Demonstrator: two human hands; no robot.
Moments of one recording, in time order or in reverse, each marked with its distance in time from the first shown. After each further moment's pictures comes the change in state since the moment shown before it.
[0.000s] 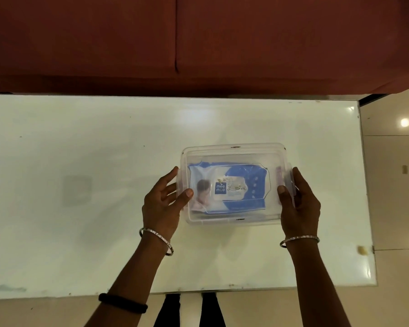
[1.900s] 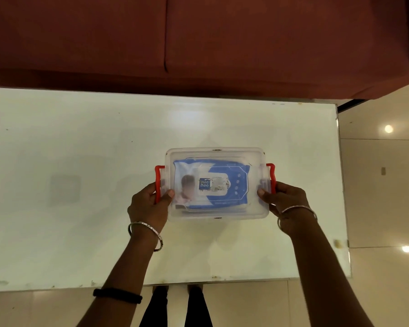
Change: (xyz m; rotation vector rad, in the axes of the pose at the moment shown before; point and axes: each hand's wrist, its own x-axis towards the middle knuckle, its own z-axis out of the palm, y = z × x) left_hand -0.015 -0.006 0.011 0.403 0.180 -0.010; right_hand 0.029 -0.010 -0.029 0.140 -0.265 0.563
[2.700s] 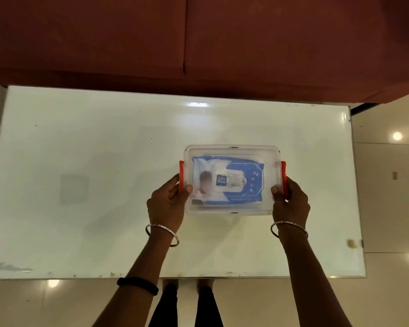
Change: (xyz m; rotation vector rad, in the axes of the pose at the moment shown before) left_hand -0.009 -0.011 -0.012 -0.052 -0.003 0.219; right_hand -0.032 0.027 0.038 -0.309 0.317 -0.419
